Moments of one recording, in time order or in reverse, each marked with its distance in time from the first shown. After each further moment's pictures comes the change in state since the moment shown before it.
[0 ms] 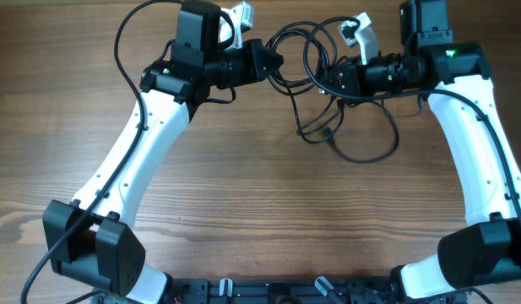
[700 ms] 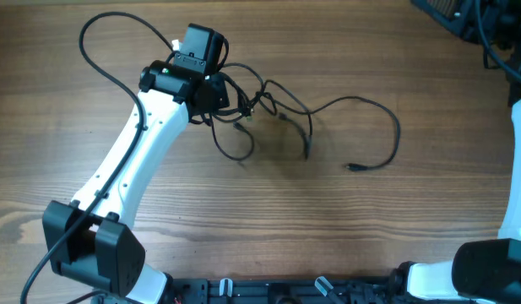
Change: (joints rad) left arm 0.003 0.000 0.003 -0.502 -0.757 0.101; right arm -0.391 -0.082 0.034 0.923 -0.664 0.967
